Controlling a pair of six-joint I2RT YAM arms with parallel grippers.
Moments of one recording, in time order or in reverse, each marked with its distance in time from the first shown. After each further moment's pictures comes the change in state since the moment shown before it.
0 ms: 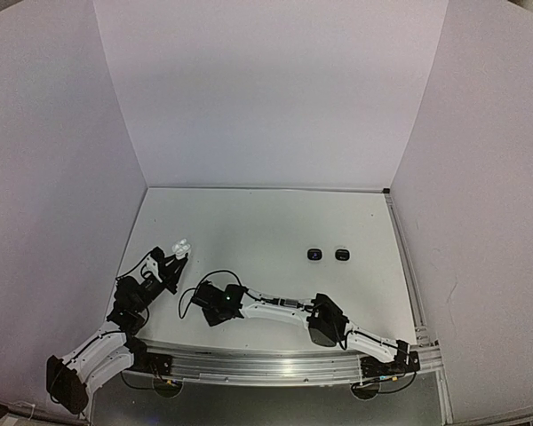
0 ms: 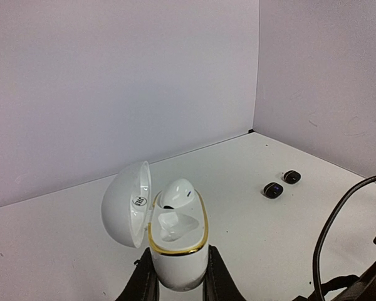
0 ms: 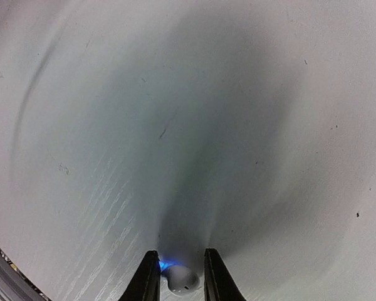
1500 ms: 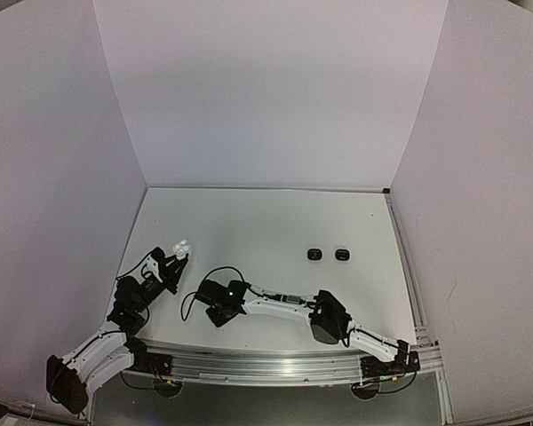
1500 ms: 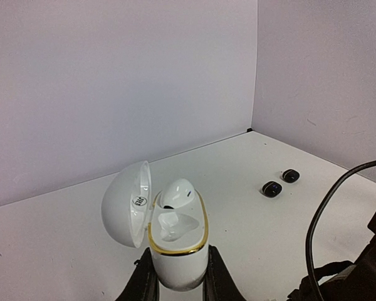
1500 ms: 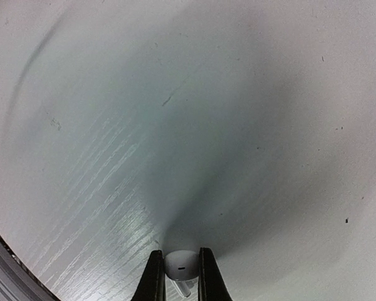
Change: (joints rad) left arm -0.001 0.003 0.000 -0.001 0.007 0.000; right arm -0.024 -0.034 -0.049 -0.031 -0.074 -0.191
